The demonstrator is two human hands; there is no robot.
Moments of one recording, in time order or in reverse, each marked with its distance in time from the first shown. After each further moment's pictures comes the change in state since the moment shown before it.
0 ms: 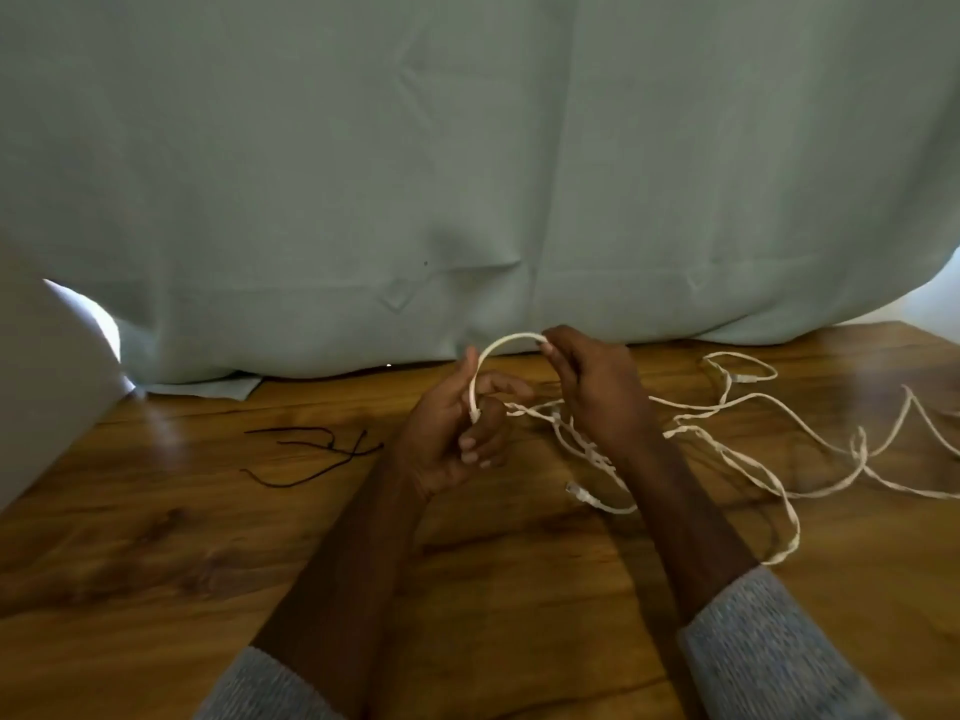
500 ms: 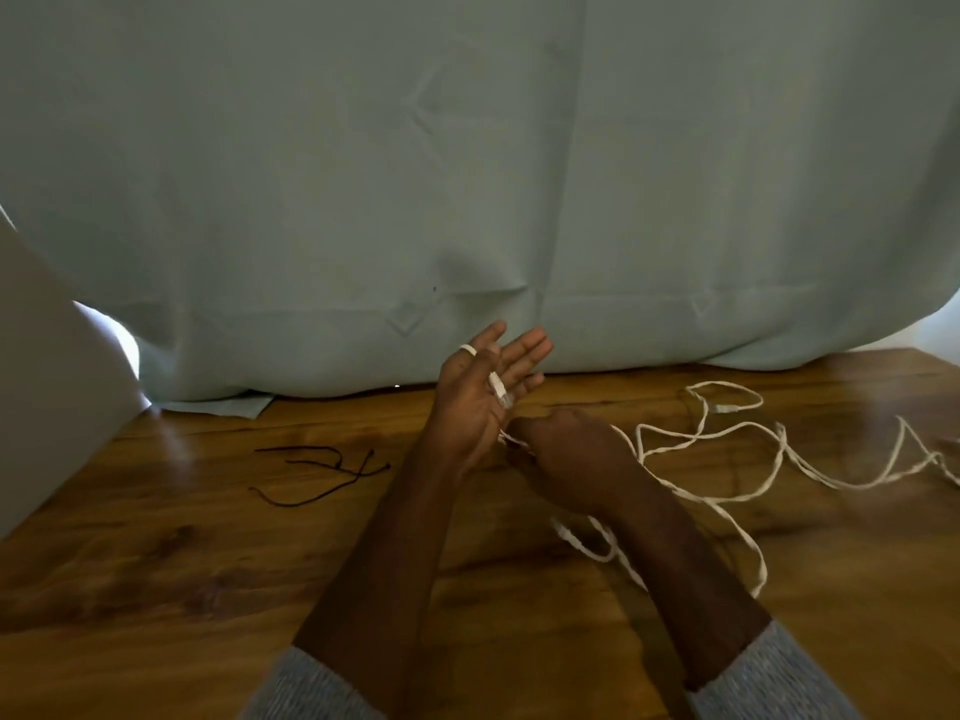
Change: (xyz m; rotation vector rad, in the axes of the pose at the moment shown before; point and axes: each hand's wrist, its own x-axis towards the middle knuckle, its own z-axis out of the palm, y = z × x) left_hand 0.041 0.012 0.019 -0.063 0.333 0.333; right_hand -0.023 -0.028 0.007 -0.382 -0.446 -0.206
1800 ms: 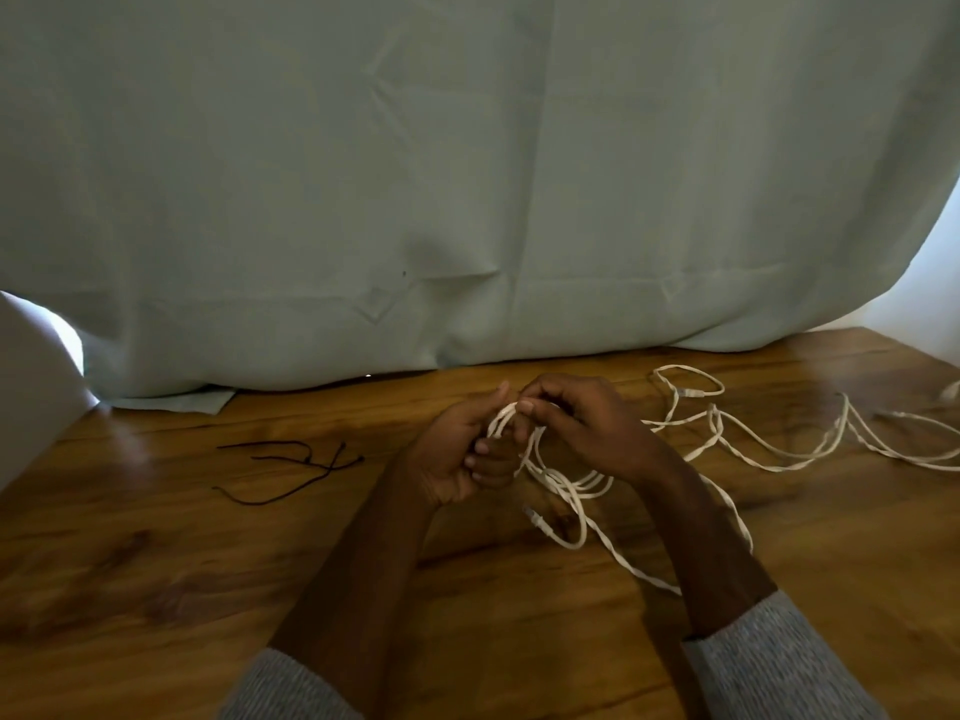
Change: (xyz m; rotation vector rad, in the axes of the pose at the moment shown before) left_hand -0.016 -0.023 -0.028 0.078 -0.395 -0.662; right_hand -0.007 0.045 -0.013 0.648 0.097 -0.020
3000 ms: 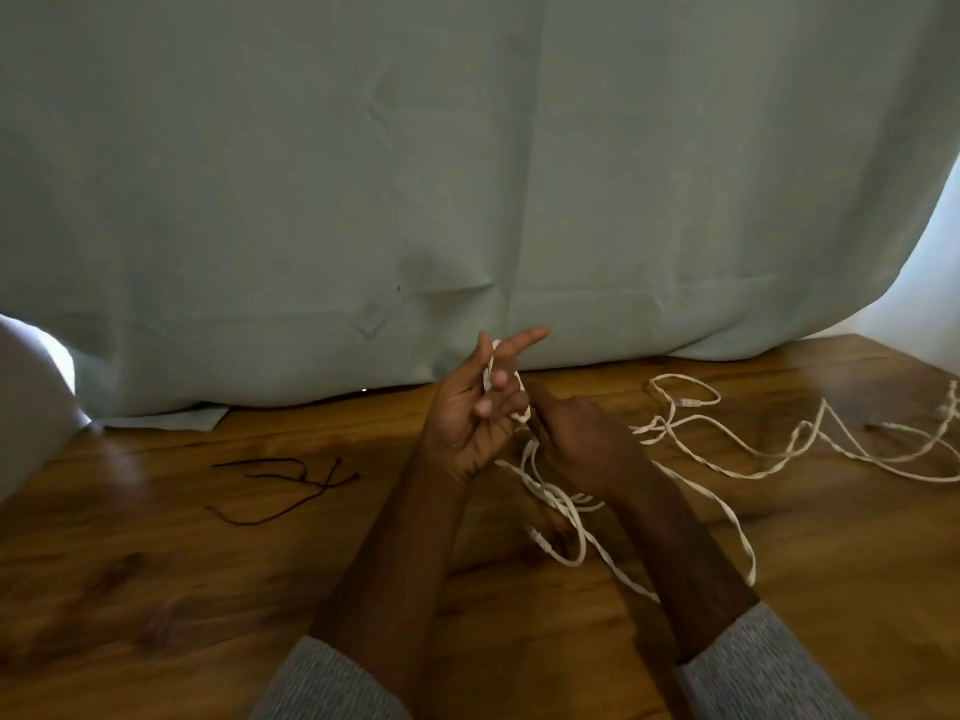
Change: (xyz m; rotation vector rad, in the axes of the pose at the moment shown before) left_hand 0.027 0.026 0.021 -0.442 -0.140 0.437; right_hand -0.002 0.014 0.017 -0.547 0.011 0.102
